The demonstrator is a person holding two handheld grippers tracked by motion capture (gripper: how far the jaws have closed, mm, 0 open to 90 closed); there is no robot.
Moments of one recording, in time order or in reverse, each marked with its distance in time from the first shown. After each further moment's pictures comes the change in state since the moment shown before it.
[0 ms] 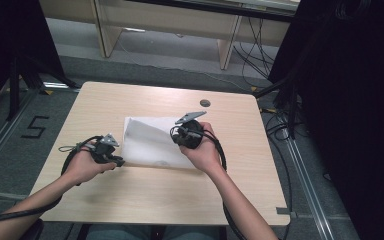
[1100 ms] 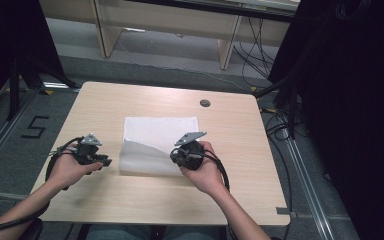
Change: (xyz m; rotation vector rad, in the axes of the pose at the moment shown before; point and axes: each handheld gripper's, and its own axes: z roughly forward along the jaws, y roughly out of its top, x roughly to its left) left arm 0.016 -0.024 -0.019 -0.046 0.068 -0.079; right arm 0.027 -0.042 -0.004 -0.006 0.054 -0.070
